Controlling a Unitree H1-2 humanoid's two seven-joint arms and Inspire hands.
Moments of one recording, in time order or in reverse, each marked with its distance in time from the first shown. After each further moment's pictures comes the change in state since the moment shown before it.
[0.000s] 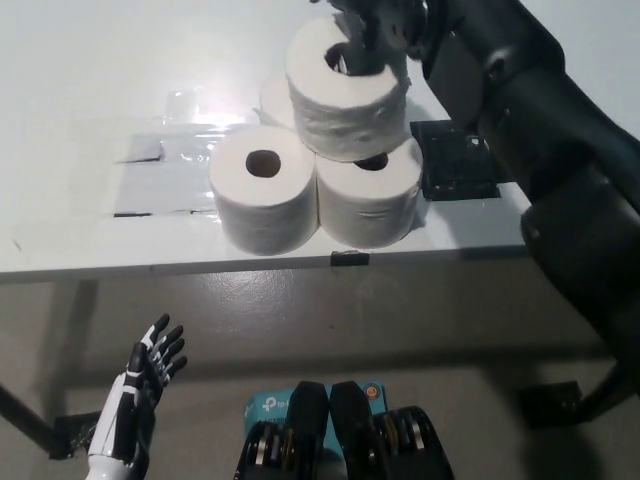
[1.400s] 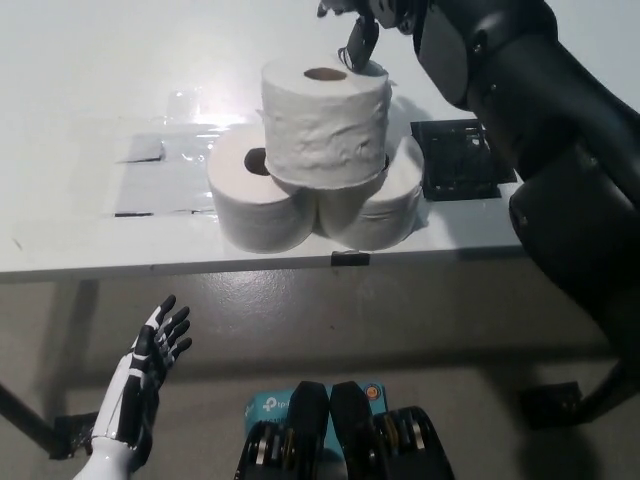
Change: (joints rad) left_arm -0.037 0.008 -0.011 -0.027 0.016 0.018 0.000; right_arm -0.040 0.006 0.064 0.039 -0.018 0.012 0.110
